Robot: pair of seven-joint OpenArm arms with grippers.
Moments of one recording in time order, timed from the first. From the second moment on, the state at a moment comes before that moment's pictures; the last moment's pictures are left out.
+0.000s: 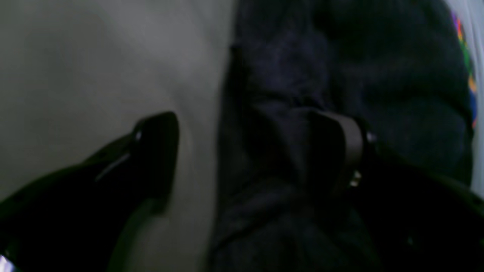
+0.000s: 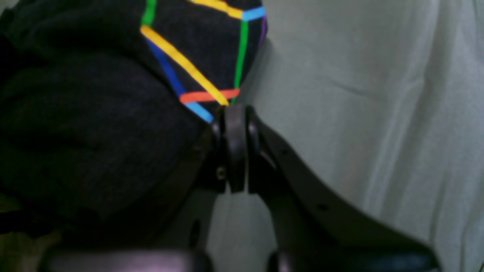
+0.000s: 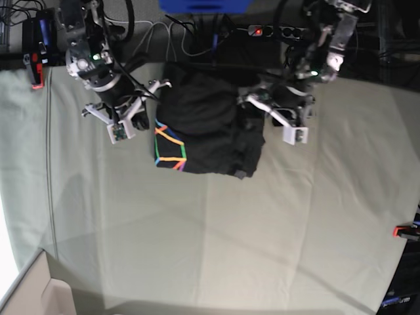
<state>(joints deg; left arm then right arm) 13.7 -14.3 18.3 85.0 -36.7 3.1 21.4 -22.5 9.6 -5.6 98.8 6.2 9.5 -27.8</state>
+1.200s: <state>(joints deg) -11.1 -20.6 45.5 81.7 -21.5 2.3 23.0 -23.7 8.6 24.9 99.0 6.1 22.0 -27.8</state>
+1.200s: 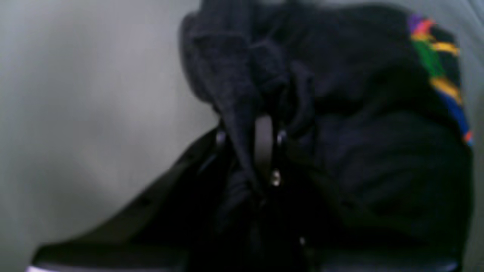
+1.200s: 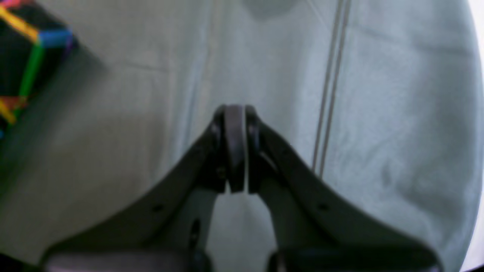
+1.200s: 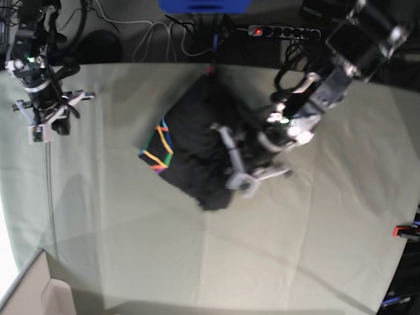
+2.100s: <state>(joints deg) -28.0 -4.9 58.7 50.7 22.2 -12.6 3.8 -23.8 6.5 35.5 99.0 6.0 24.7 -31.9</state>
